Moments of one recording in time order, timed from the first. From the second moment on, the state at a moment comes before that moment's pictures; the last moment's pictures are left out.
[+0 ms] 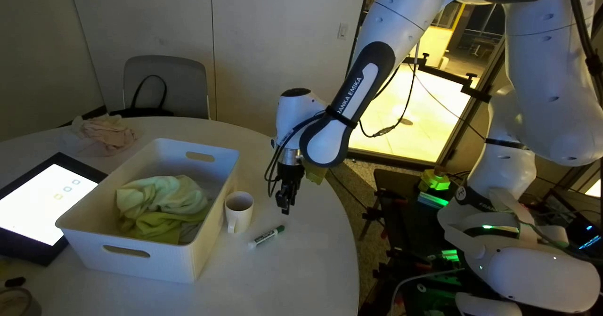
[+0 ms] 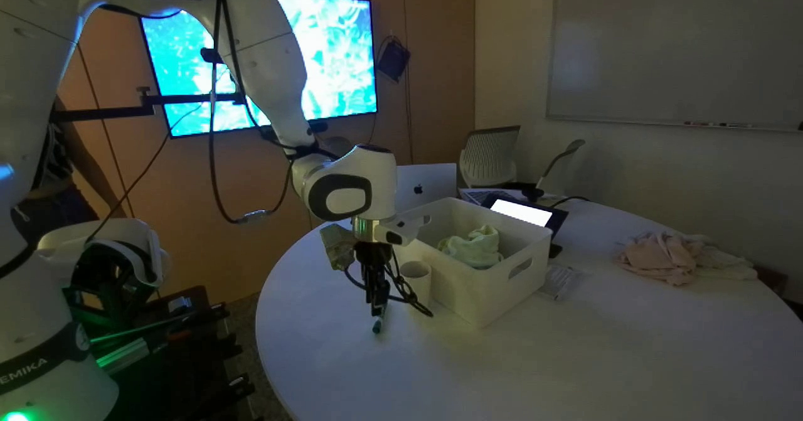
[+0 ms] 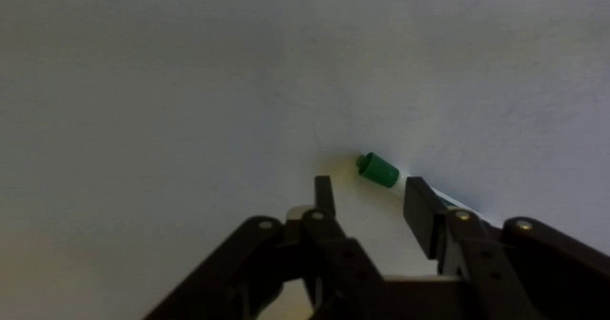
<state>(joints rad) 0.02 0.52 0.00 -2.30 0.09 2.75 0.13</state>
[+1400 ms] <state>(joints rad) 0.14 0.52 0.04 -2.20 0.50 2.68 0.94</state>
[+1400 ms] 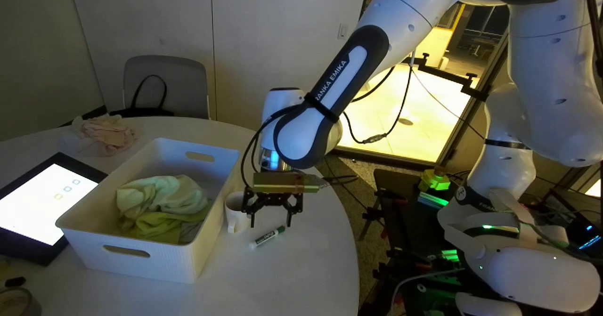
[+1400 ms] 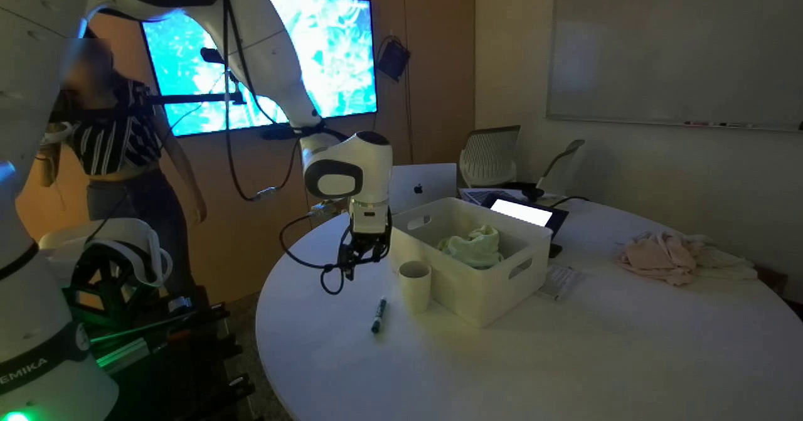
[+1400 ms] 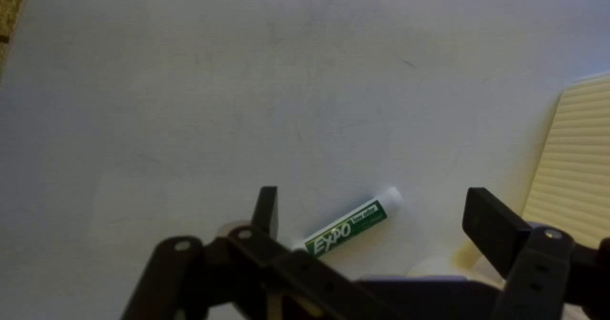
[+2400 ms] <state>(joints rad) 0.12 0.55 0.04 -2.25 0.67 2.75 1.14</state>
